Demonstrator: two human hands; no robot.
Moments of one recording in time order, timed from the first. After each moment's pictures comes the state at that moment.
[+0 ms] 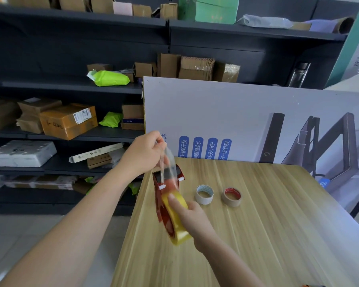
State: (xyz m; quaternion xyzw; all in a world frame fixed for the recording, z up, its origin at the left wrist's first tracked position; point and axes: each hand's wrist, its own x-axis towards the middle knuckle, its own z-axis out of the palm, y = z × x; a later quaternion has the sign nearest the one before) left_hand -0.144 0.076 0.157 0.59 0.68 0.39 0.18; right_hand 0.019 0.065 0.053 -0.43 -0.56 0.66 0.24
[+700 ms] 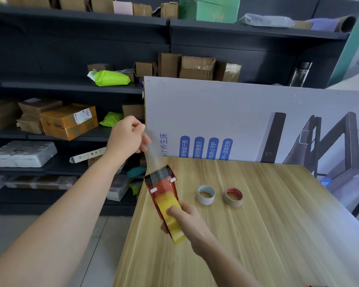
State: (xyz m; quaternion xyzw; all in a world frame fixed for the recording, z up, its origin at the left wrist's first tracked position) left_hand -0.185 0.096 0.163 0.49 0.71 0.49 0.12; right_hand 0.007 0.062 0.042 -0.40 -0.59 0.66 0.24
